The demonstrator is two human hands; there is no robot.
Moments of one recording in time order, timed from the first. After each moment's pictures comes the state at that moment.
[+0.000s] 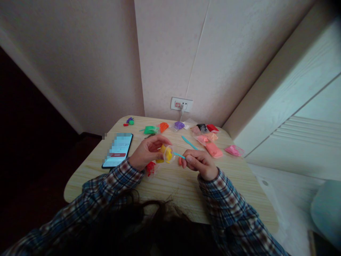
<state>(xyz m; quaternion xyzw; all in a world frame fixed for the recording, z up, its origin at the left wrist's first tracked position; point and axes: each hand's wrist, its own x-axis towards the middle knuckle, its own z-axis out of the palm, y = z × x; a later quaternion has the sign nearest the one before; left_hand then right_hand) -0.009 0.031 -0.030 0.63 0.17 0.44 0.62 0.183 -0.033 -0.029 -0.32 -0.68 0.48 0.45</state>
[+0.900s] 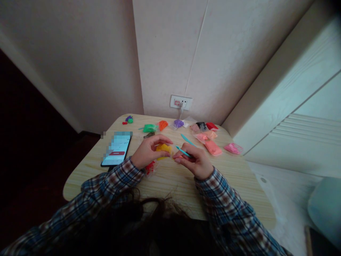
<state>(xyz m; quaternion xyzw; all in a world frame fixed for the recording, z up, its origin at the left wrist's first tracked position) -0.002 0.035 -0.028 0.69 0.26 0.40 0.55 0.177 -0.031 -0.025 -0.40 -0.74 0.28 0.46</state>
